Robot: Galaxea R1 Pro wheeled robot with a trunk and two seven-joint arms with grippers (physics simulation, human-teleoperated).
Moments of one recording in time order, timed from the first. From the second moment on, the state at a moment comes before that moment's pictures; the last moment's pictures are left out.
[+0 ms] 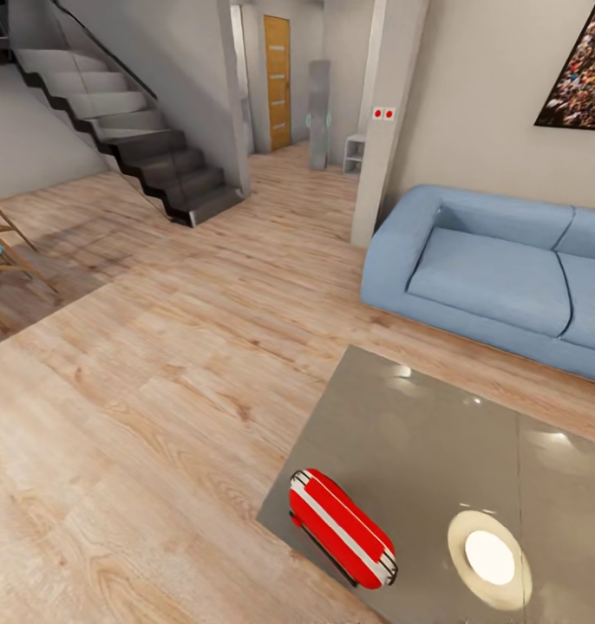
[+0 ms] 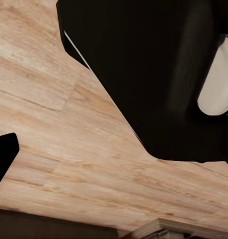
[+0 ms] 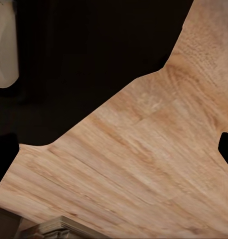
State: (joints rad) left arm 0.00 0.00 0.01 -0.03 0.00 -0.06 -0.04; right arm 0.00 0.00 0.40 -0.02 -0.11 -0.08 0.00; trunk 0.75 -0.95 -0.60
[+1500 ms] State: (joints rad) left arm 0.00 0.00 0.01 -0.03 0.00 -0.06 -0.04; right arm 0.00 0.00 0.40 -0.02 -0.11 -0.08 0.00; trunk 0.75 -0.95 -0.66
